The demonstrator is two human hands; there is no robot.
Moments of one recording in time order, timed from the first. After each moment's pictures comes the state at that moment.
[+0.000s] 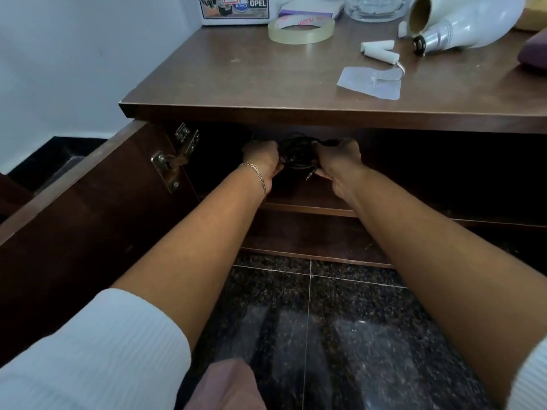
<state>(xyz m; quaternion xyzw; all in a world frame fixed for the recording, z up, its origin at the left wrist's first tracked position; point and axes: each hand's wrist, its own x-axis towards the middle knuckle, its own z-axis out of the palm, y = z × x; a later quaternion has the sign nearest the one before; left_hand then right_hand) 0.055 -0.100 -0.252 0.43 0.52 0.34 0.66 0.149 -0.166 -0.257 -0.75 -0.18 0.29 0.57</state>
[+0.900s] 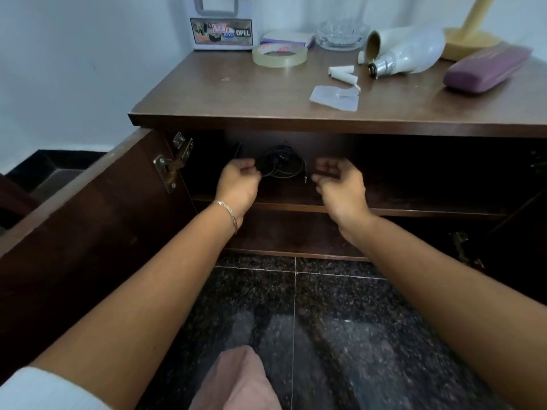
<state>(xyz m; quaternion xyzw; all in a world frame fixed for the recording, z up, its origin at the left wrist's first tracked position) -0.002 -0.152 -0.255 0.63 0.47 0.35 0.52 0.125 -0.256 -0.260 -0.70 -0.30 0.20 0.61</state>
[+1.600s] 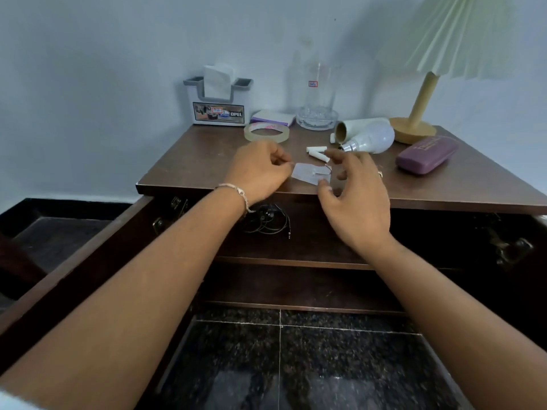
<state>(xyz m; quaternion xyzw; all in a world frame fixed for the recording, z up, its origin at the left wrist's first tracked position) 0.027 -0.175 -0.103 0.85 0.34 0.29 0.27 0.132 -0.292 -0.141 -0.77 -0.45 -0.14 0.42</state>
